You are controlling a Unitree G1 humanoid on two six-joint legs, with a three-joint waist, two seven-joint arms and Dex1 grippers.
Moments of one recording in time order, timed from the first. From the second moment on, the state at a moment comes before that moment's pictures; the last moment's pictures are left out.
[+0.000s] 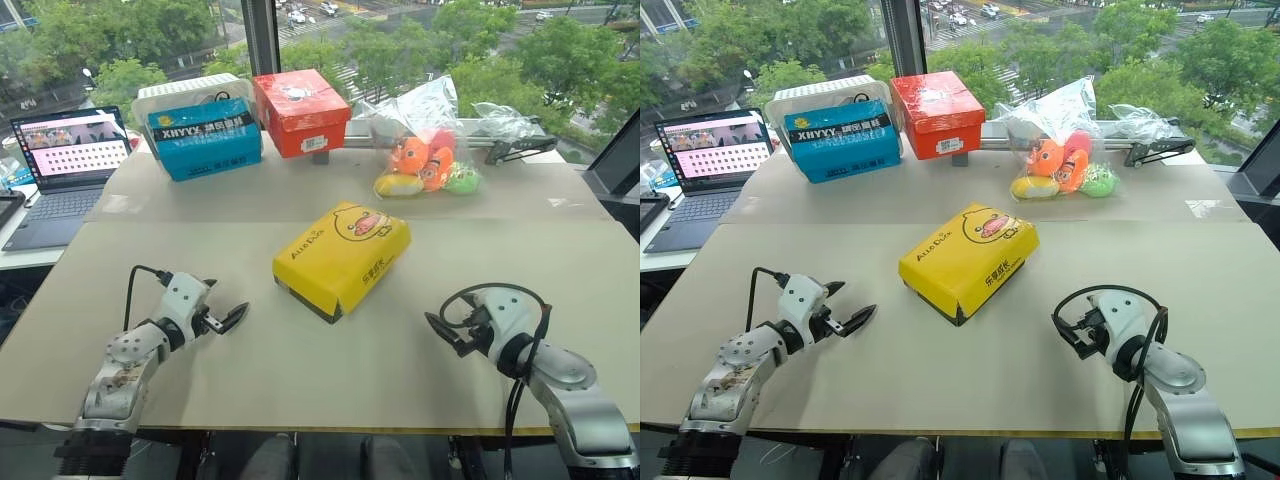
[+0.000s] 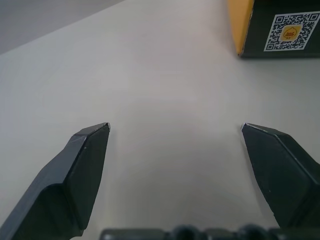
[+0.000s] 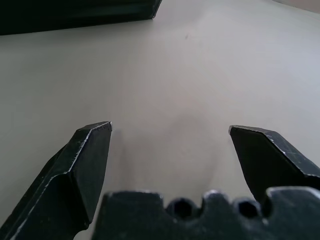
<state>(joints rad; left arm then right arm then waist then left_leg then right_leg) -0.11 0.55 0.11 -0.02 -0.22 0.23 -0.64 0.04 -0.57 -0.16 -0.35 0.22 0.49 0.52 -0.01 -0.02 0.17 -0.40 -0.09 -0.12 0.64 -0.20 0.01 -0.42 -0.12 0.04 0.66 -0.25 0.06</state>
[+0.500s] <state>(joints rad) -0.26 0.91 0.16 -0.22 -0.46 0.52 -0.98 -0.03 -0.76 -0.19 -0.33 0.27 0.55 0.71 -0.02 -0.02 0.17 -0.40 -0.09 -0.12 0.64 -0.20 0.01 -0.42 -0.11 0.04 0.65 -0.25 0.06</state>
